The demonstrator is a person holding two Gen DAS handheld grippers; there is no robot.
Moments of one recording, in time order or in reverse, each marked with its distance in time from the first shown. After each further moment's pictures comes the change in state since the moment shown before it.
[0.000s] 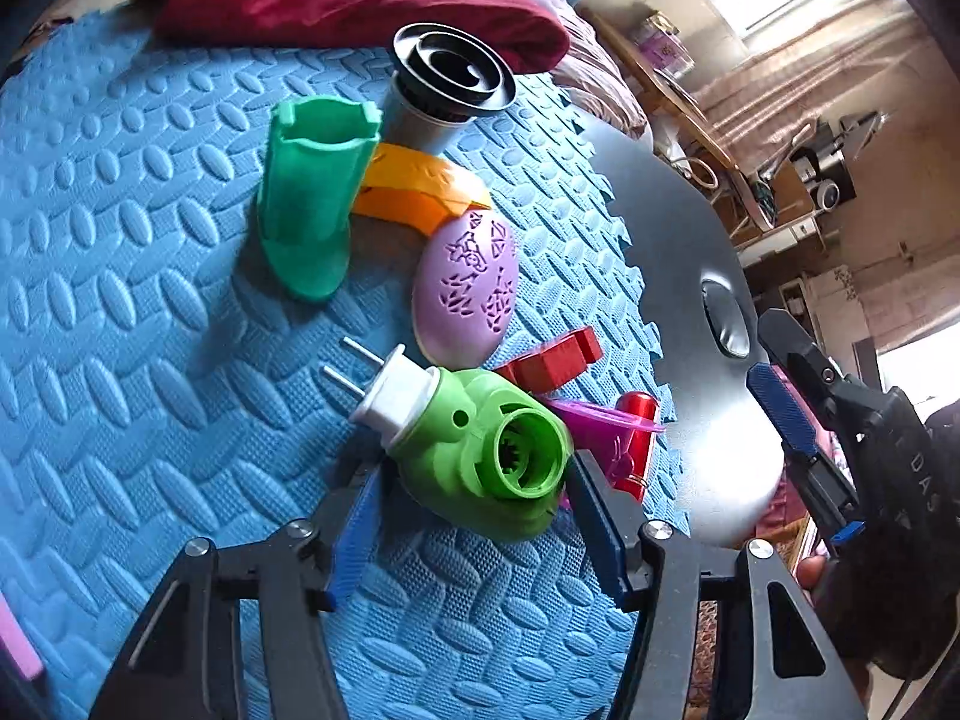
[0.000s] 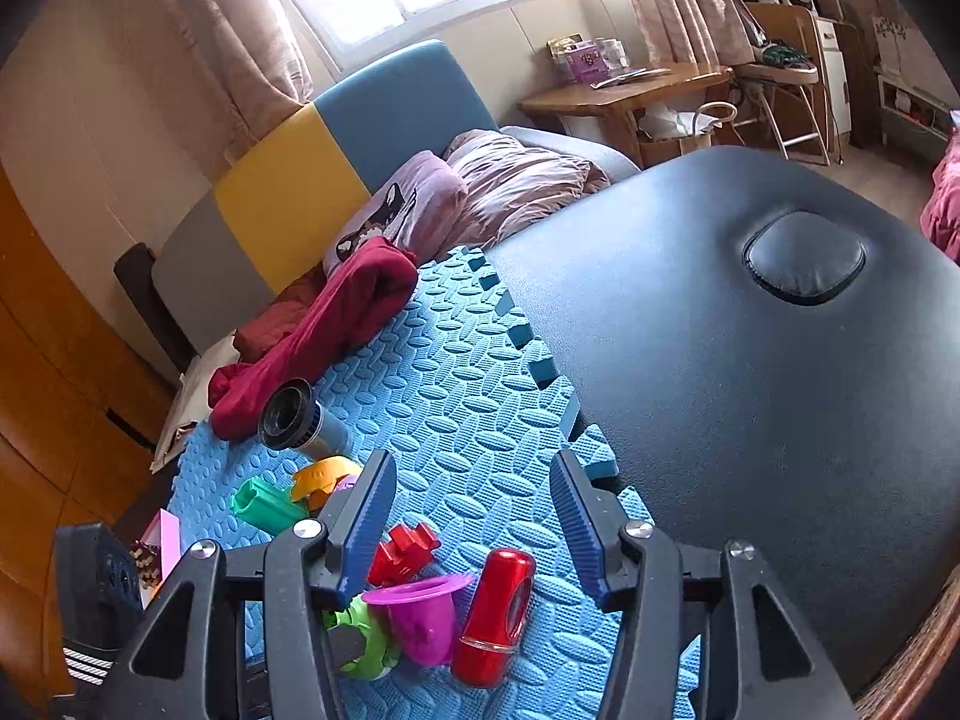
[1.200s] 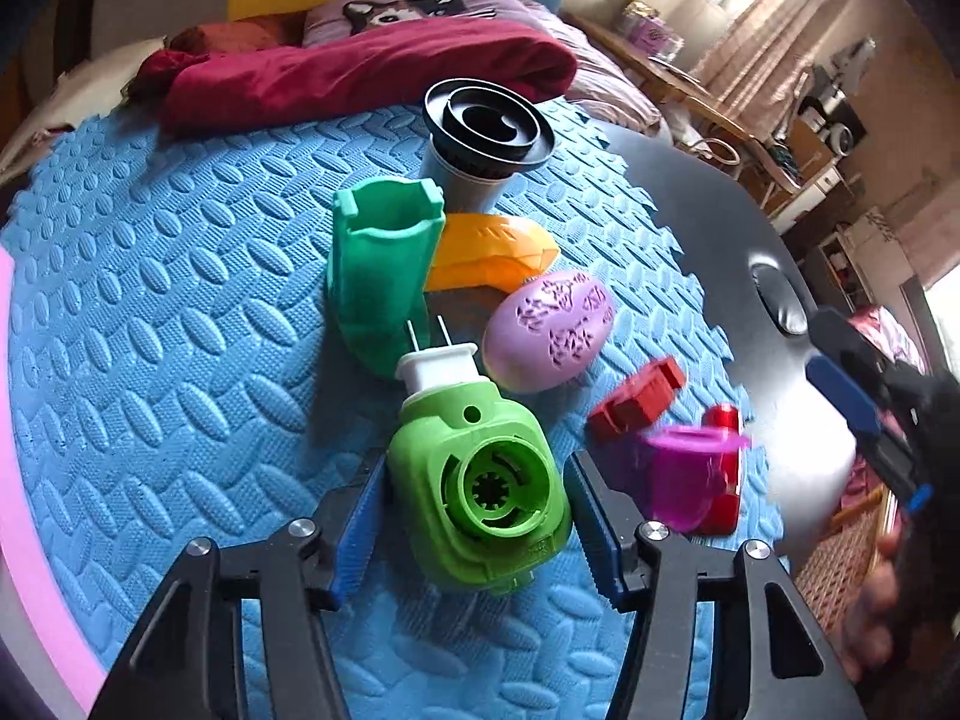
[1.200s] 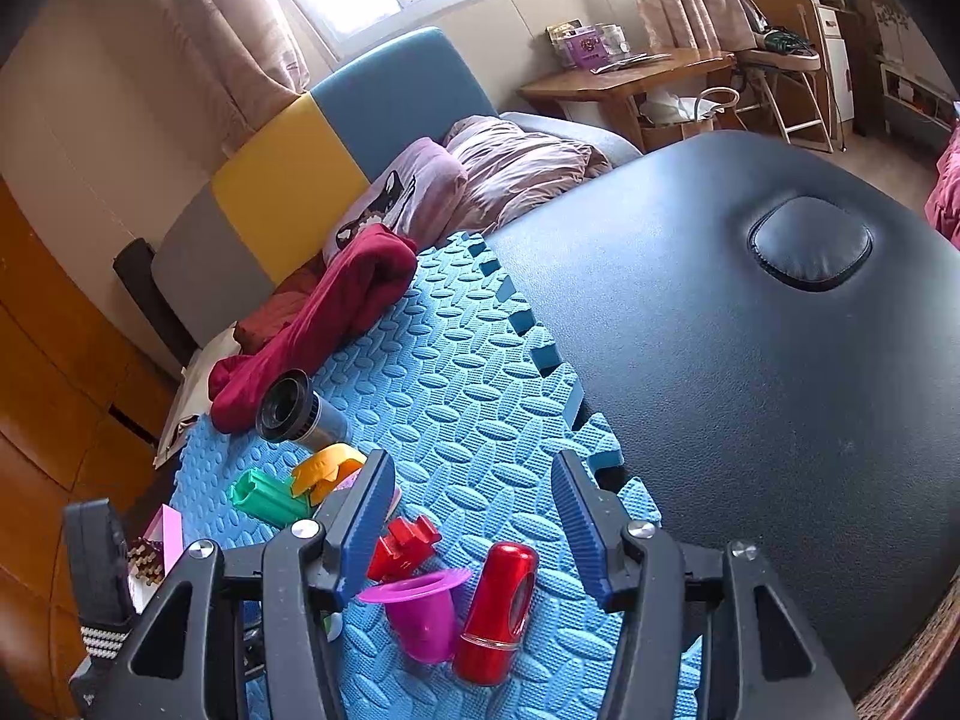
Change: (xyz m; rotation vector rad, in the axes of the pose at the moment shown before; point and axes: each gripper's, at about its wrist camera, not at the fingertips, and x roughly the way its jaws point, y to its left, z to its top) left arm -0.011 0.017 0.008 0.200 -0.087 0.178; right arm 0.008 0.001 -0.001 -0.010 0.038 -0.008
